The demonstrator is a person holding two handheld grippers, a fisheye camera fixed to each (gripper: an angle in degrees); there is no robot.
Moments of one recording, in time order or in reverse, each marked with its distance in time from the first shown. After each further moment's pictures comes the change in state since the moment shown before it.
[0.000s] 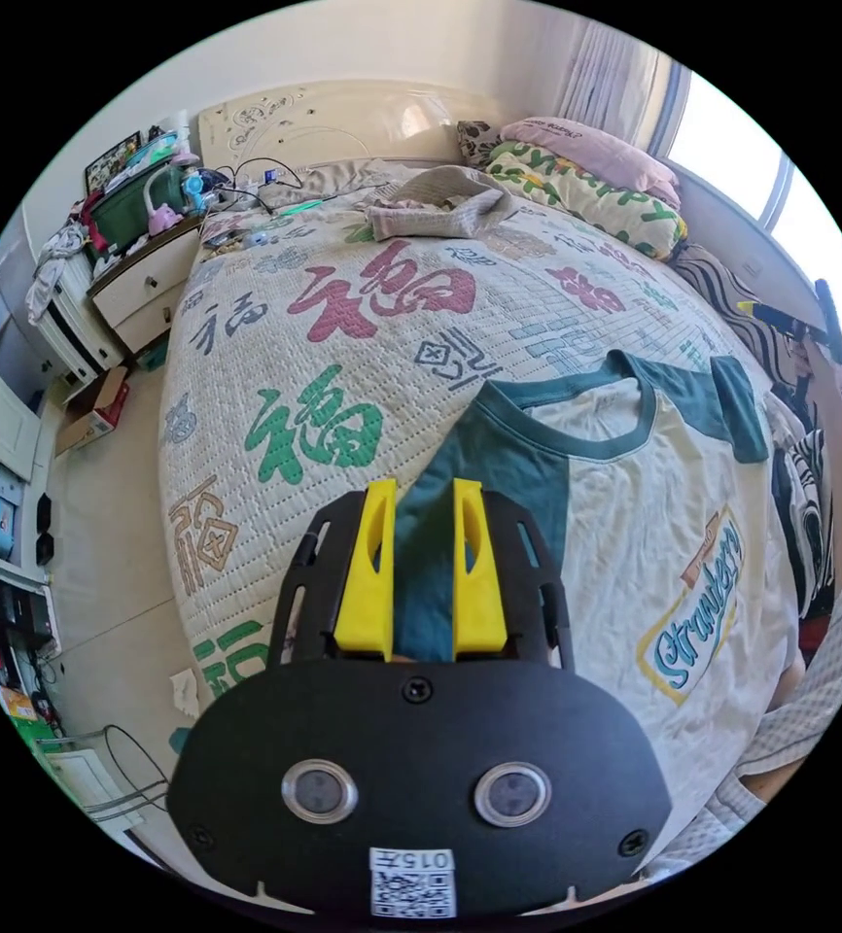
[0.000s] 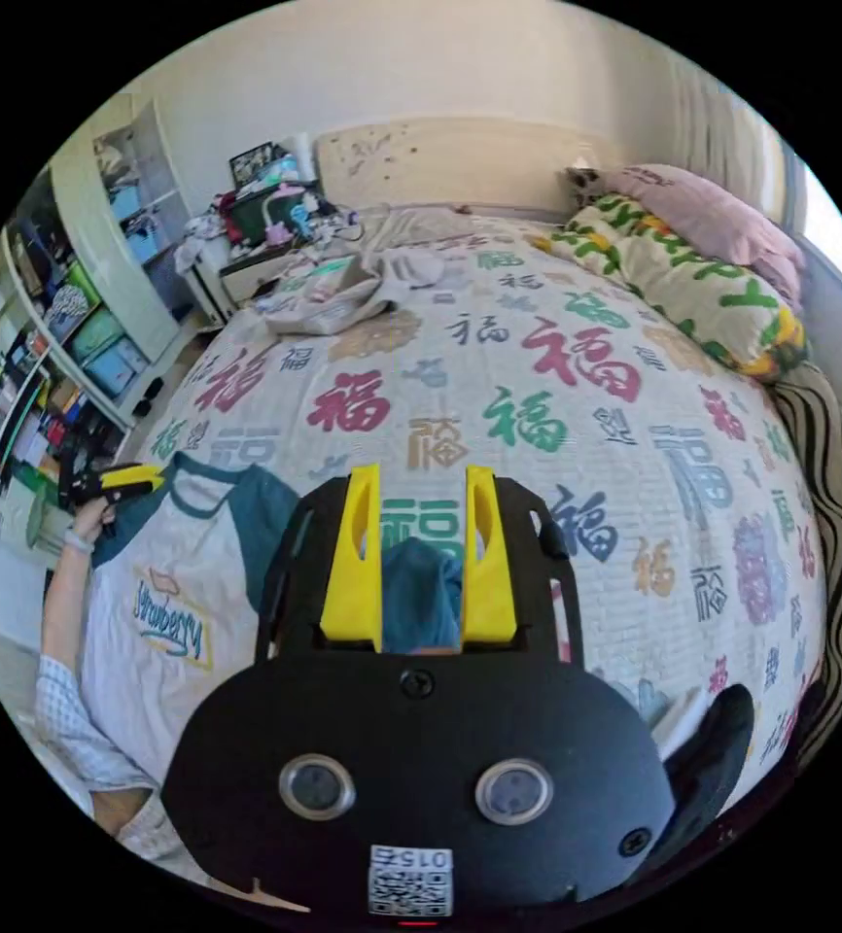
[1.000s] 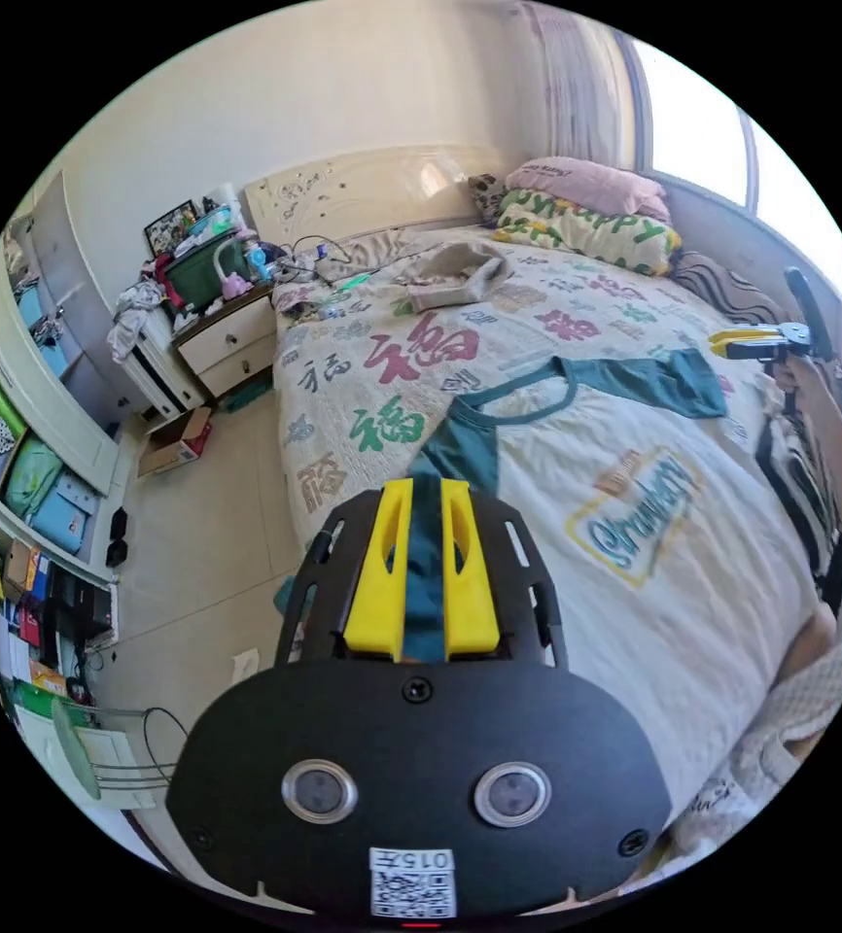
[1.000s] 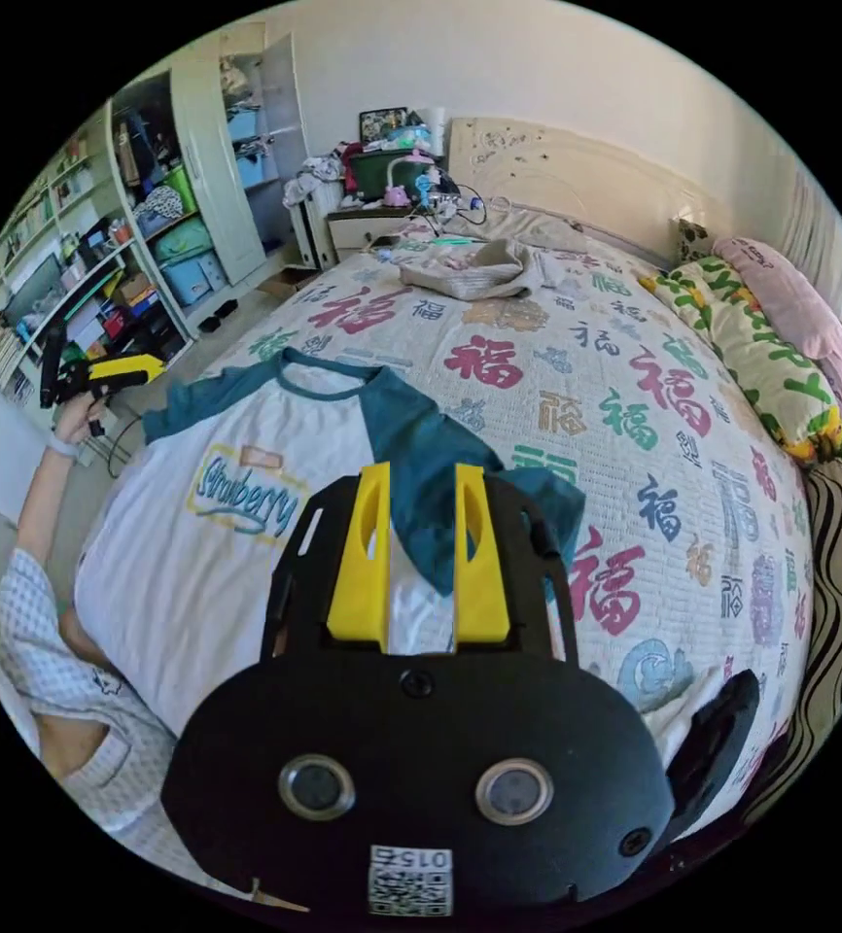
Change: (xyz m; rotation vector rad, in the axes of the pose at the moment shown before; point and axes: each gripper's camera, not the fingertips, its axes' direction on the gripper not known) left arm 0.042 0.141 -0.187 0.144 -0.203 0.028; right arm -0.078 0.212 -0.024 -0.009 -0.050 -0.259
